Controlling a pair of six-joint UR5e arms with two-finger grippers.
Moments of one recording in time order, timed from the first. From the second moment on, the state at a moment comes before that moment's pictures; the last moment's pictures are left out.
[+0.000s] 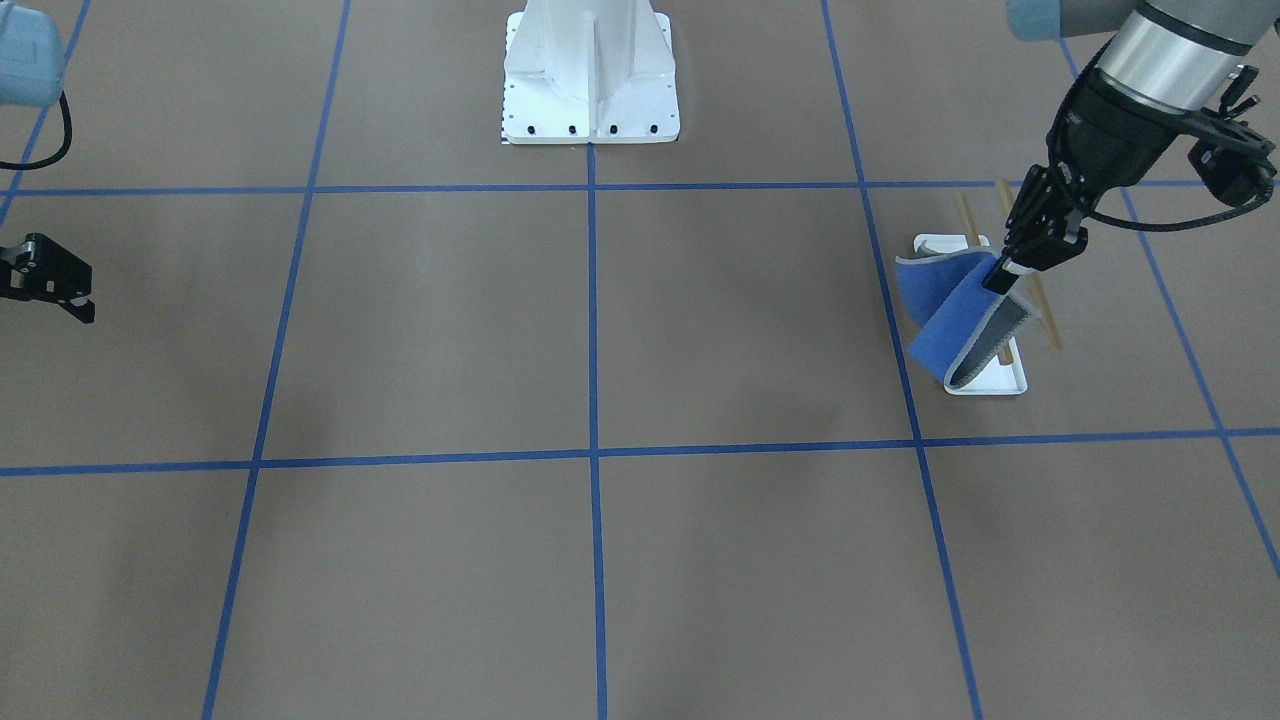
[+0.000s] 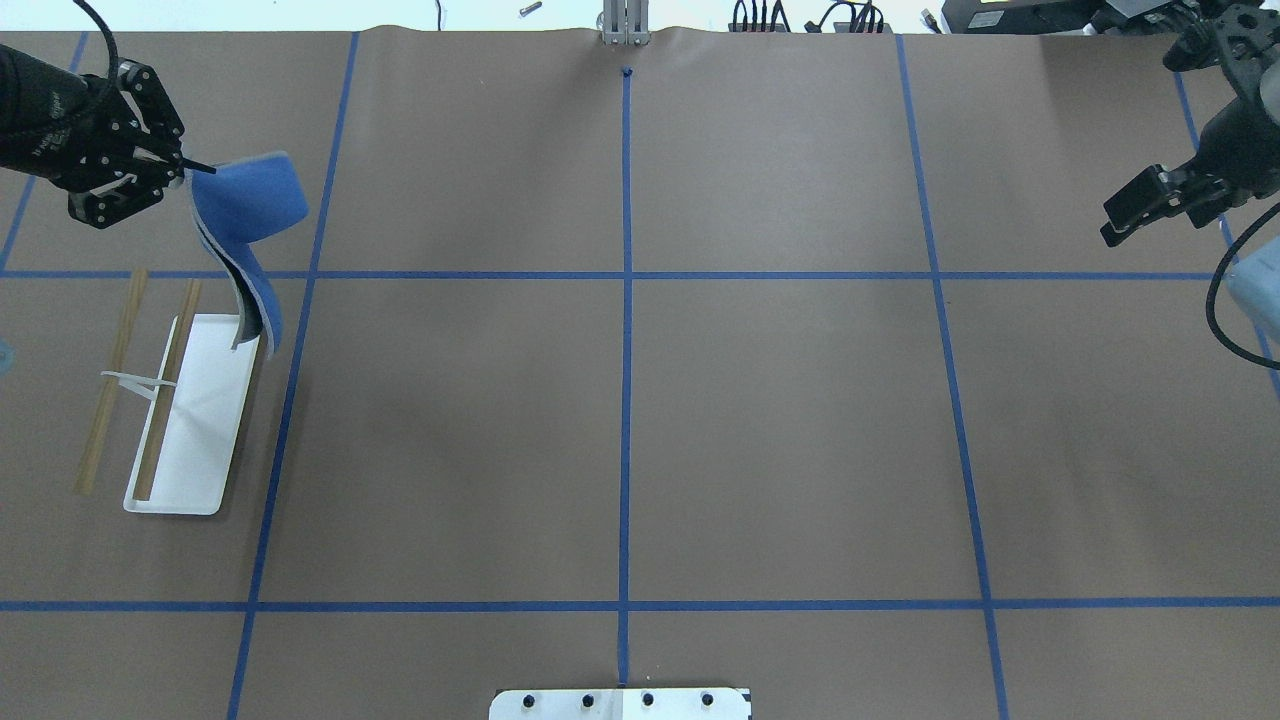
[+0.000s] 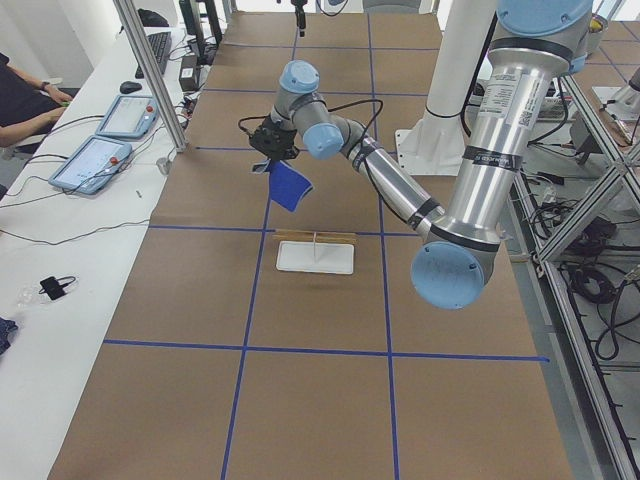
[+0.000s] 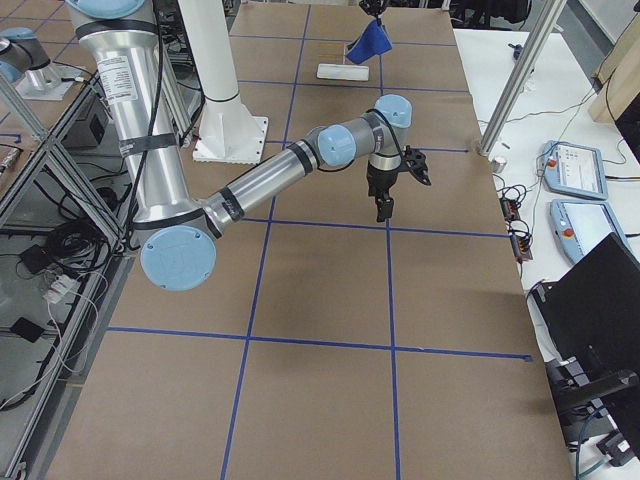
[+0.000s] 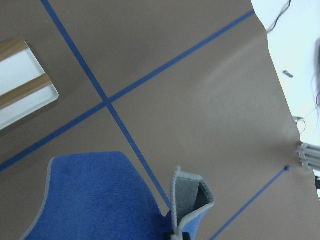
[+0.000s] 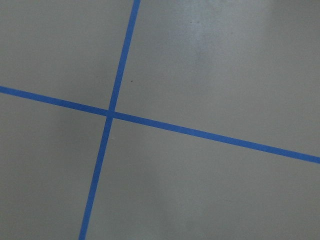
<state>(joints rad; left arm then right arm) -1.04 -1.82 -2.04 -1.82 -2.11 -2.18 1.18 -1.35 1.91 -1.78 2.25 0.31</state>
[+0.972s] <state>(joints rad) -1.01 -1.46 -2.06 -2.14 -2.05 -2.25 1.18 -1.31 1.89 -1.78 2.29 0.37</state>
